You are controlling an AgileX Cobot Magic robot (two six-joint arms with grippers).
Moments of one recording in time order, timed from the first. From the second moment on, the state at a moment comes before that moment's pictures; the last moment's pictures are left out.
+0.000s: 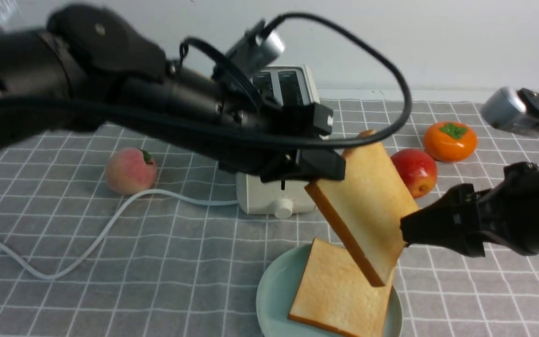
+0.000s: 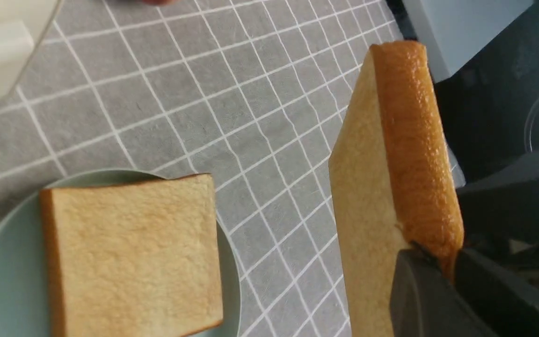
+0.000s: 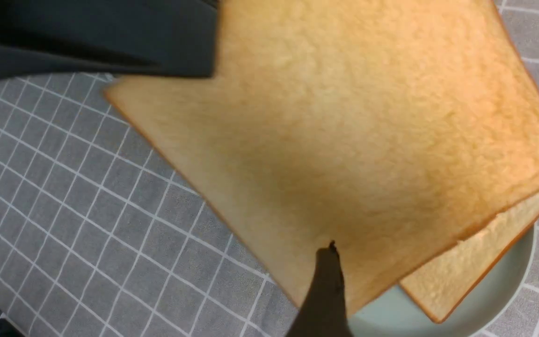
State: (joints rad) right arm 0.25 1.15 -0.89 0.75 0.77 -0.43; left arm -0.46 1.62 -1.24 -1.16 0.75 0.43
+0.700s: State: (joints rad) right arm 0.25 1.15 -0.89 0.75 0.78 -0.43; left arm -0.46 1.82 -1.13 -1.34 0.62 0.54
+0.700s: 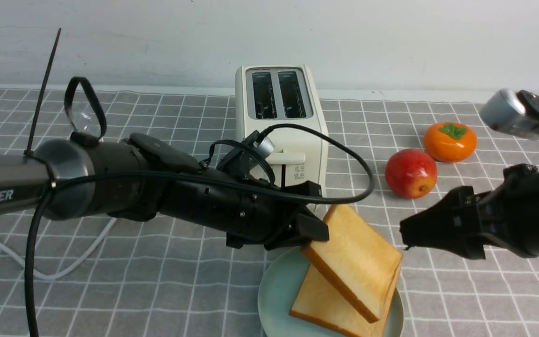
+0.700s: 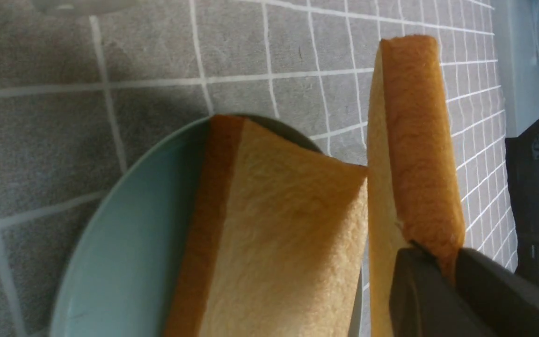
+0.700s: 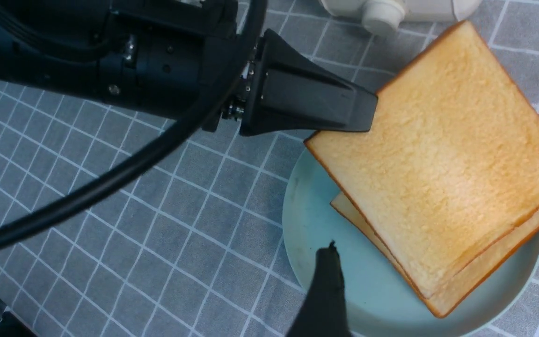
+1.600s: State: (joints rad) right arm 0.10 0.98 -0.89 0.50 0.95 -0.28; left arm -0.46 1.13 -1.03 -0.52 1.05 0.05
